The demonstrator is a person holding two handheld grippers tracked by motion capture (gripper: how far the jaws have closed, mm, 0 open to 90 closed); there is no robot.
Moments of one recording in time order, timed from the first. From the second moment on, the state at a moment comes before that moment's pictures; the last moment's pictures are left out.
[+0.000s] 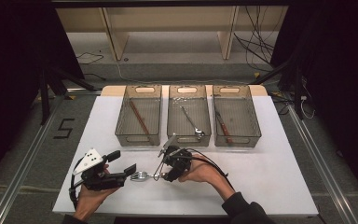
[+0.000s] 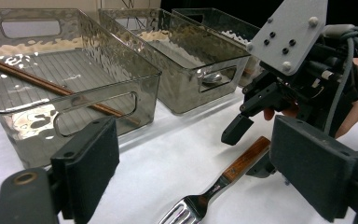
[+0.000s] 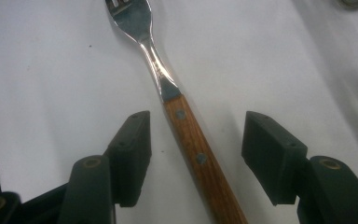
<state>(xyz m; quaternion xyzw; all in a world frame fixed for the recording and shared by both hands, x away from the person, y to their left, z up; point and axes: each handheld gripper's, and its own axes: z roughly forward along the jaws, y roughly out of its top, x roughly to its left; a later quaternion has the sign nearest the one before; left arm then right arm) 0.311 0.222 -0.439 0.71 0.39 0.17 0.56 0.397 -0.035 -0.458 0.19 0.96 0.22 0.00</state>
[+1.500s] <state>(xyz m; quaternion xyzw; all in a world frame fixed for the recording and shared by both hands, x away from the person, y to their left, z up) 0.311 0.222 -0.438 0.71 0.39 0.17 0.55 0.391 -0.028 -0.465 0.15 0.97 0.18 0.03</state>
